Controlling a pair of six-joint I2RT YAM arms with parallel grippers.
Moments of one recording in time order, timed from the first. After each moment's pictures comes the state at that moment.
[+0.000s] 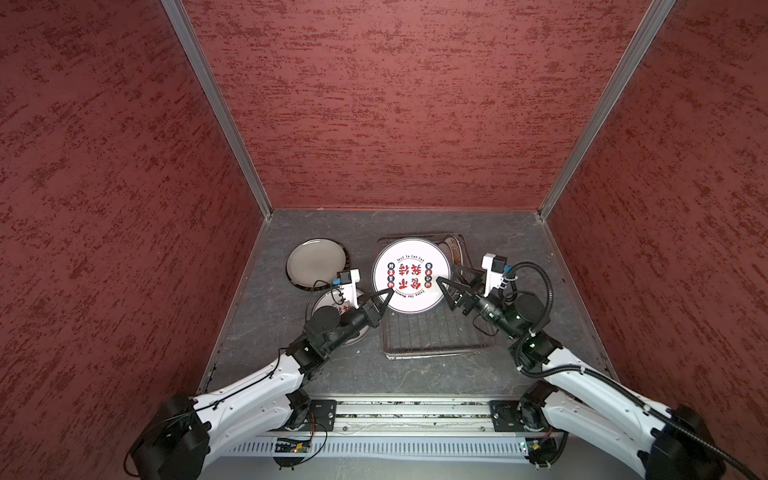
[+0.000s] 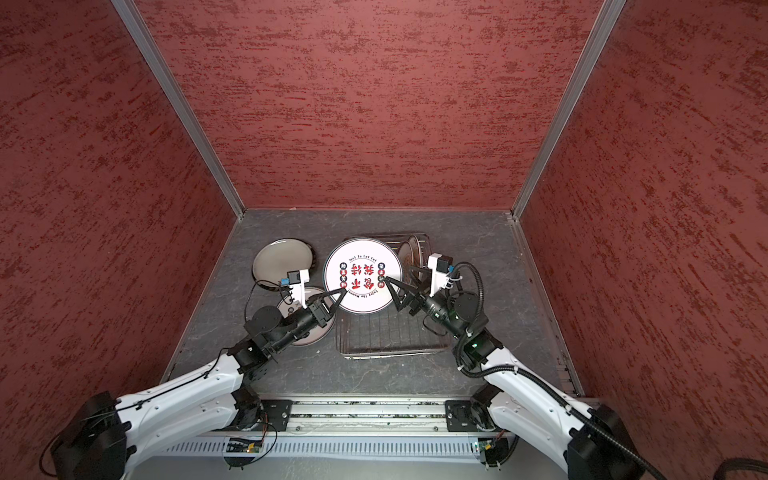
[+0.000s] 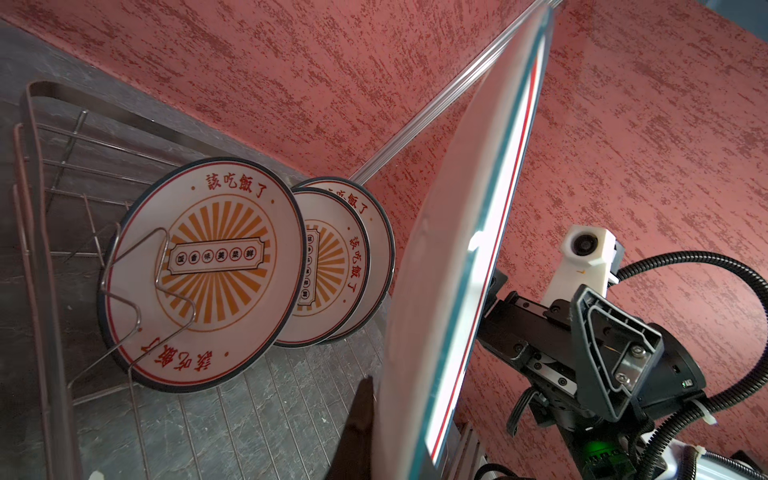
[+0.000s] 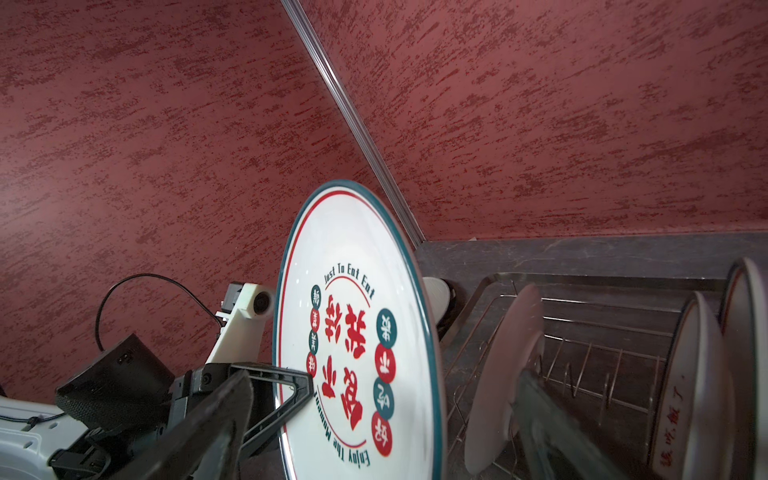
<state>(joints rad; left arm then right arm) -0.74 0.87 0.31 0.57 0.06 -0.87 0.60 0.87 0.41 0.63 -0.23 0.57</state>
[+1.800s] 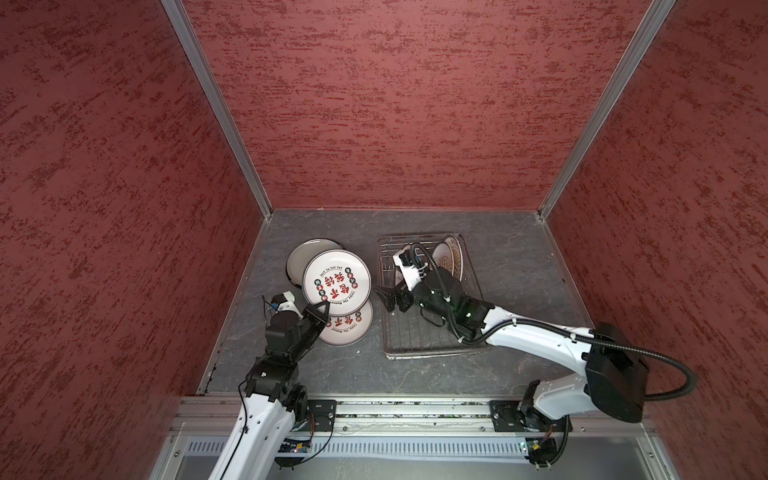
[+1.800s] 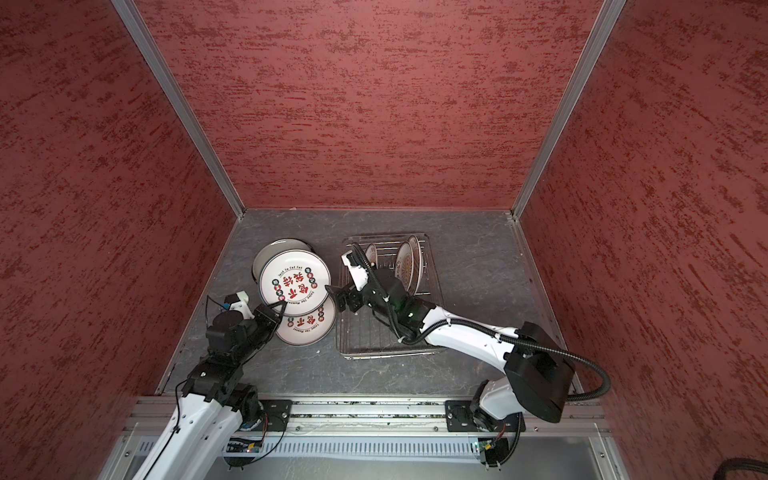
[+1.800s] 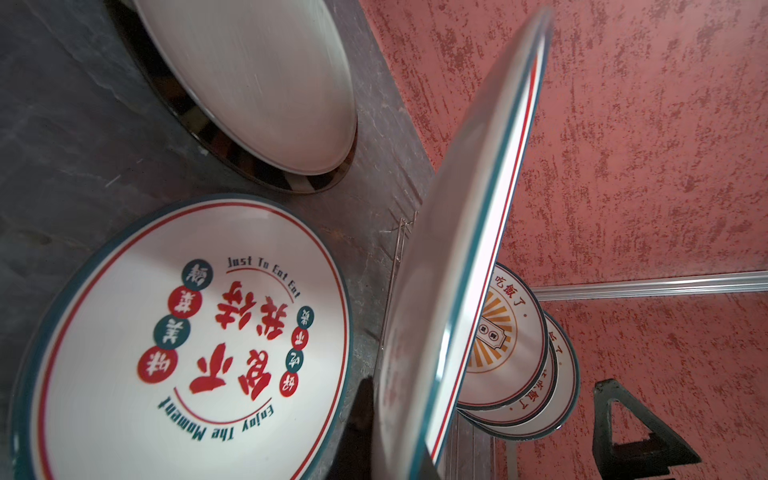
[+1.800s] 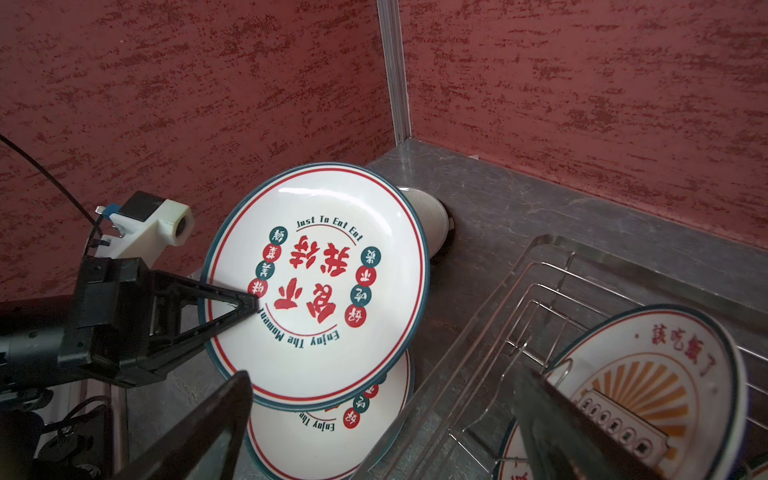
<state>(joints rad) -0.16 0.38 0.28 -0.32 0.15 -1.11 0.94 1.47 0.93 0.28 0.05 0.20</state>
